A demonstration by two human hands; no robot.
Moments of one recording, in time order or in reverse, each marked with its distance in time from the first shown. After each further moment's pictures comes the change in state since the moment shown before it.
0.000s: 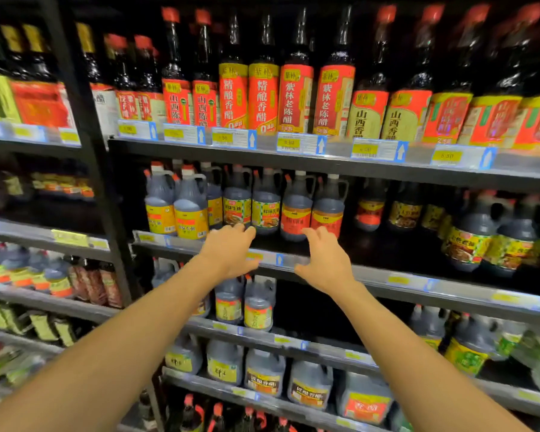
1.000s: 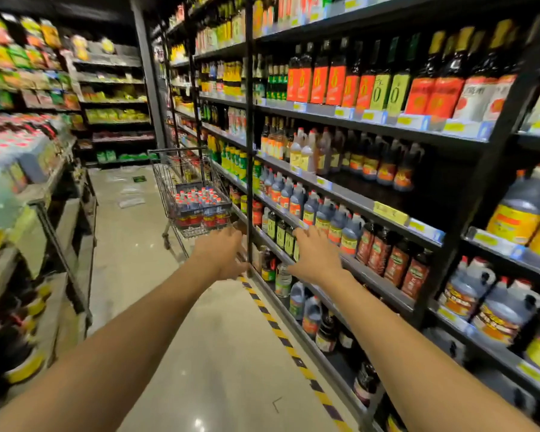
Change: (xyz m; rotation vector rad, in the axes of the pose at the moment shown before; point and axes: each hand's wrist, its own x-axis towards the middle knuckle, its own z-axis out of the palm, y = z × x) left_hand -0.533 -0.389 -0.030 0.156 -0.312 -0.889; right_hand -0.143 -0.604 0.121 0.135 -0.373 -0.740
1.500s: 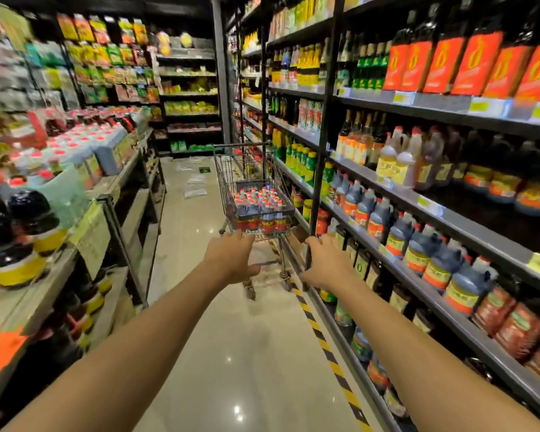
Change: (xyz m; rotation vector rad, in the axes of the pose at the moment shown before) left_hand 0.147 -0.161 0.074 0.041 -0.024 -0.201; right_hand 0.247 -0.092 0.093 0.030 -0.154 -0.135
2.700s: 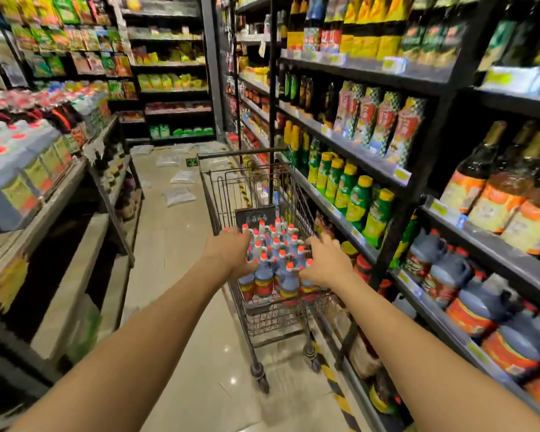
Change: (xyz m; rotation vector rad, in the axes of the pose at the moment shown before) left_hand 0.670 -0.266 0.175 -0.053 -0.122 -0.032; right_hand 0.732 -0.060 0.070 0.046 -0.121 0.057
